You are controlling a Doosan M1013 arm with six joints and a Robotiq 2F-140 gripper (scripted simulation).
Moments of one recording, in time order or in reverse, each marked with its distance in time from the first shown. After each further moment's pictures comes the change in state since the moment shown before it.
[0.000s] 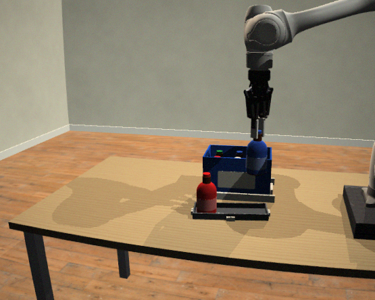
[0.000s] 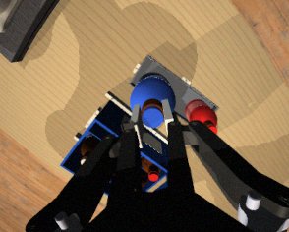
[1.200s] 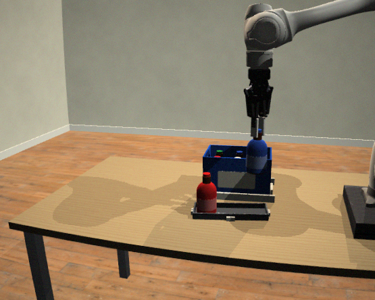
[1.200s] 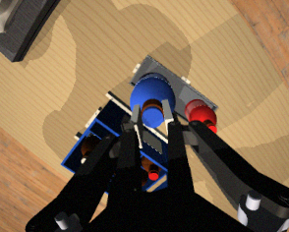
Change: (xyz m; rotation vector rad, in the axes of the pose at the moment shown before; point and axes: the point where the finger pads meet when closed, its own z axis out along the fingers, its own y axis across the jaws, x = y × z) arm 0.000 0.000 -0.004 0.000 0.000 0.000
